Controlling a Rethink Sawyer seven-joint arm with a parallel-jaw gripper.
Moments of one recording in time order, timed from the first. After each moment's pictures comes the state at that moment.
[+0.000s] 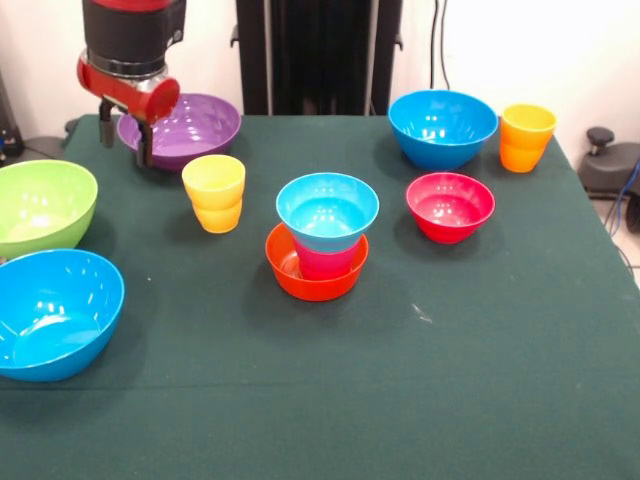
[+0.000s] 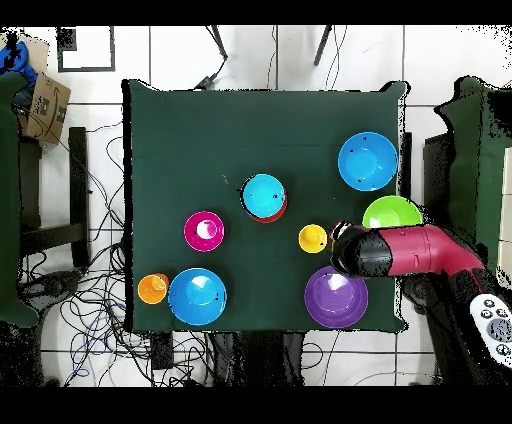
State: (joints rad) arm -0.86 -0.71 0.41 1.76 -0.83 0.63 2.39
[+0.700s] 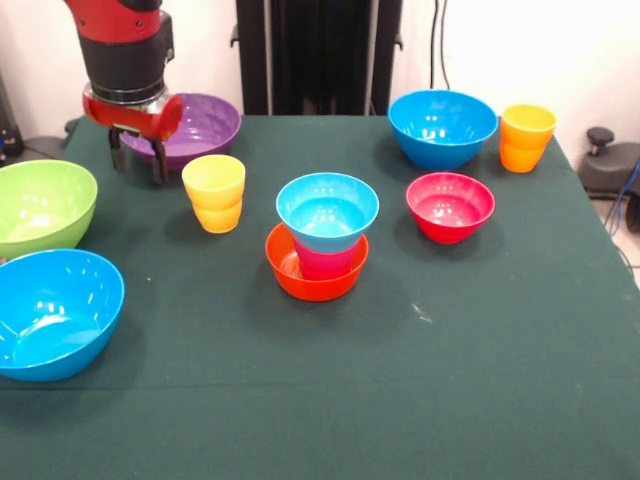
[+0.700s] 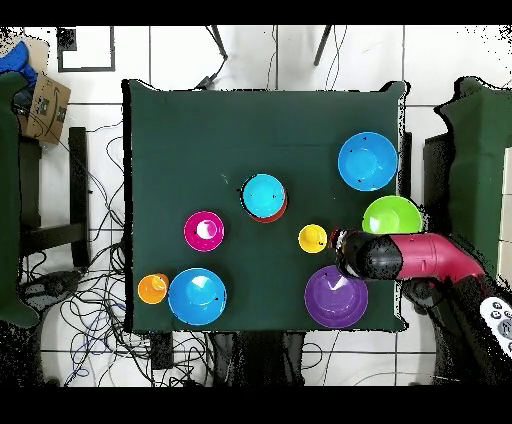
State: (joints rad) arm -0.99 -0.60 0.51 1.77 -0.83 0.63 2.13
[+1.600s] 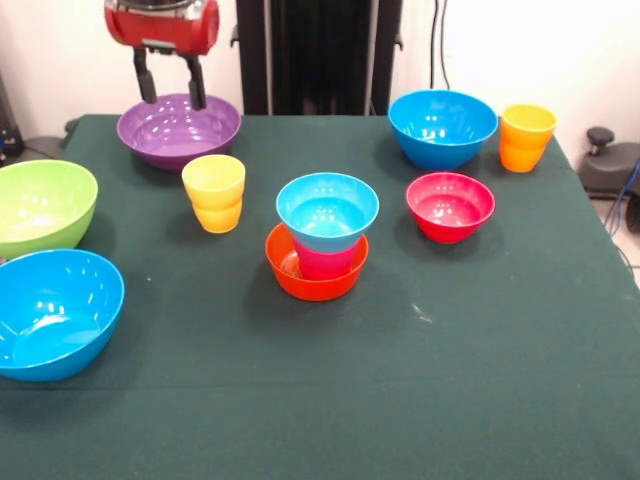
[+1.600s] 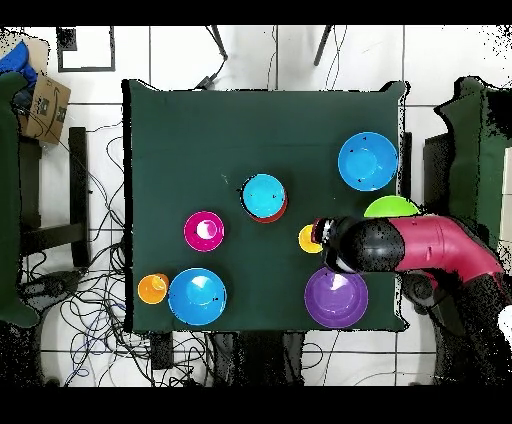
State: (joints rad) arm -1.00 -0.86 0.70 1.87 -0.63 0.82 2.03
